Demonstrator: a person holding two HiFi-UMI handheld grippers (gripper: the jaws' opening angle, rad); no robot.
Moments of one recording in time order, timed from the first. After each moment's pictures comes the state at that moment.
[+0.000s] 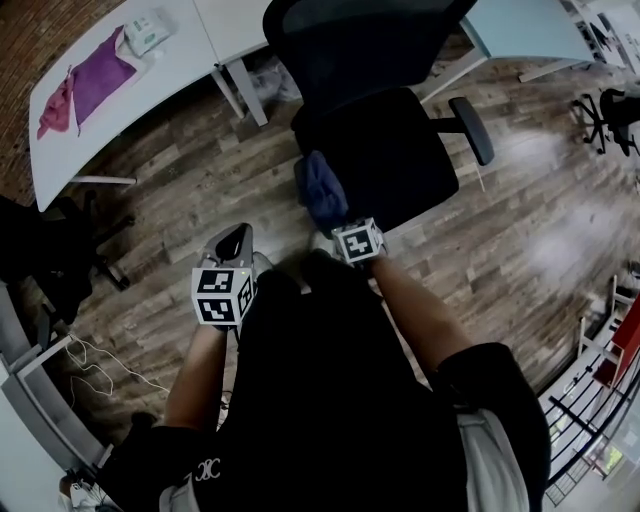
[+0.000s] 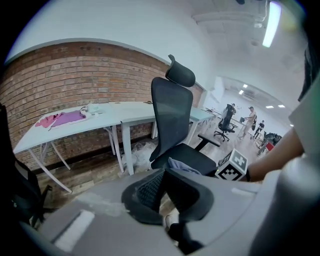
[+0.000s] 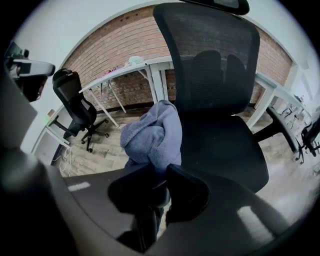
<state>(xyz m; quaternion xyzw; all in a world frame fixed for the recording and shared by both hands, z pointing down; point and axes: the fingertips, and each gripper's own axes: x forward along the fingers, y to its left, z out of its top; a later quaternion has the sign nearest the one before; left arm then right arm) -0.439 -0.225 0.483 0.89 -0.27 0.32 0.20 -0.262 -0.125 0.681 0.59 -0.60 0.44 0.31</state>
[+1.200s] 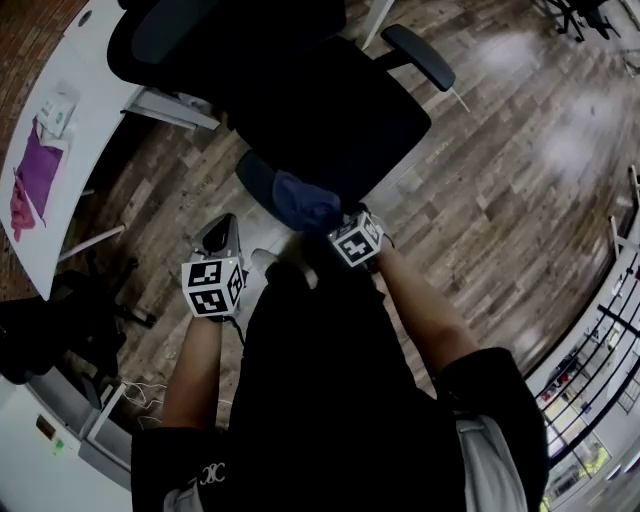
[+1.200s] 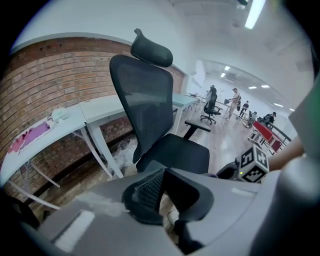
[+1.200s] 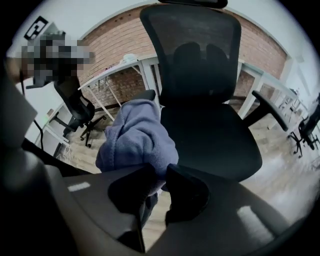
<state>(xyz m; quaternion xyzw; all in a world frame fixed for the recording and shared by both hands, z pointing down) -0.345 -0.221 0.521 0.89 -0.17 0.39 0.14 -0.230 -0.045 0.689 0.59 -0.59 0.45 0.32</state>
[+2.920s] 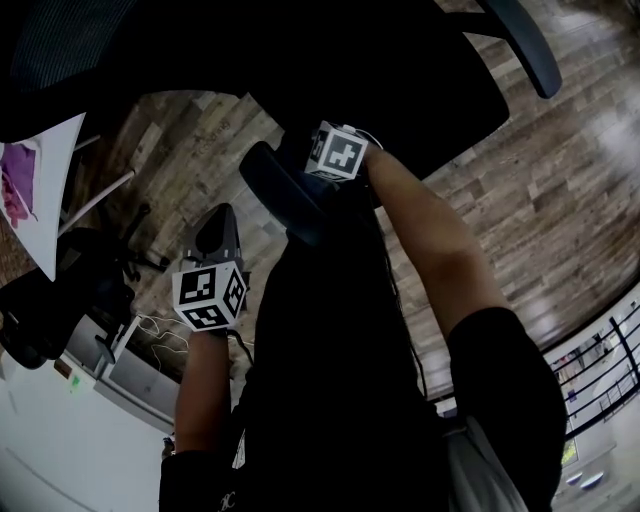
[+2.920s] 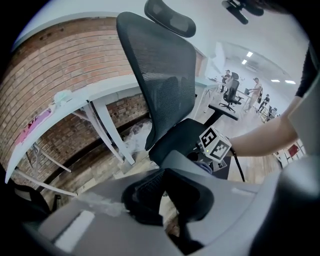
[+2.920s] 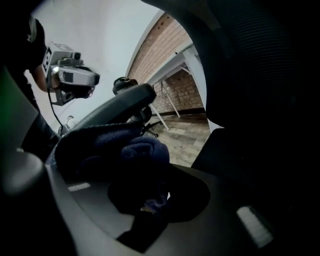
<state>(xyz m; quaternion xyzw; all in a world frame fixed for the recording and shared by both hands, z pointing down) -0.329 -0.273 0.591 0.83 -0.24 0.47 0.17 -0.256 -0.254 0.762 0.29 -0.86 0.36 0.22</state>
